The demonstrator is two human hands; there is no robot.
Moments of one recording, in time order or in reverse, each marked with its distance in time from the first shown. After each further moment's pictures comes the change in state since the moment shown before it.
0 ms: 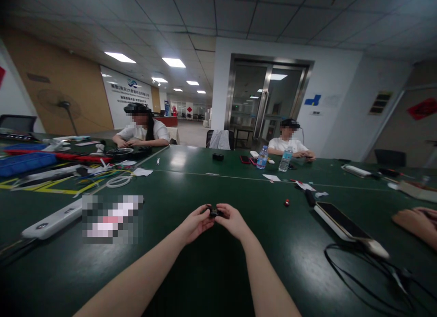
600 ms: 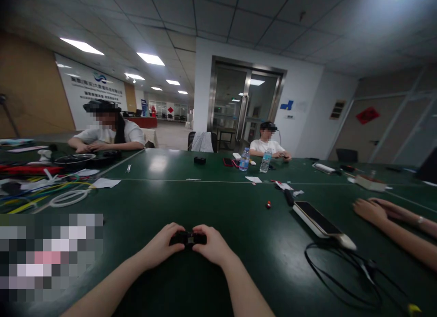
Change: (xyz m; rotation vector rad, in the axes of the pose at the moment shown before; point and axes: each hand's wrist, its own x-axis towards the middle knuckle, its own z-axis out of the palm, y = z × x) left_hand -0.009 0.022 -0.031 1.028 -0.084 0.211; right_hand -0.012 0.007 0.005 -0.403 0.013 0.078
